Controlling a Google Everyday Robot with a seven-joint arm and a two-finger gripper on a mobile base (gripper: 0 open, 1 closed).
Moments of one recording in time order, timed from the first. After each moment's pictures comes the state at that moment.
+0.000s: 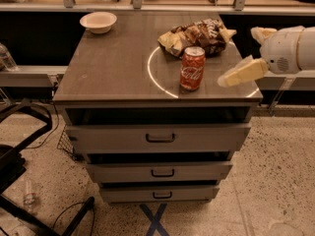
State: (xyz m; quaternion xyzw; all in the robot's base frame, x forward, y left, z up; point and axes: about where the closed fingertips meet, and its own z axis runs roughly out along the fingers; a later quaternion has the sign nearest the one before) arm 0.599 -0.203 0.938 -0.45 0.73 0.12 0.50
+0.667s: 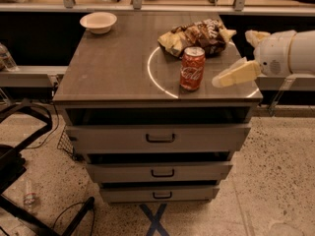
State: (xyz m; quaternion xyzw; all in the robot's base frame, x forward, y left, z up) arm 0.610 -0.192 0.929 -0.43 0.73 0.15 0.51
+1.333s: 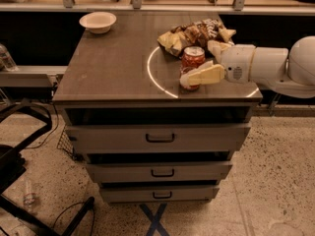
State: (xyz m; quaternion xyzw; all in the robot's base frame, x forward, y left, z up) arm 0.628 -0.109 0.912 -0.40 0.67 0.31 0.55
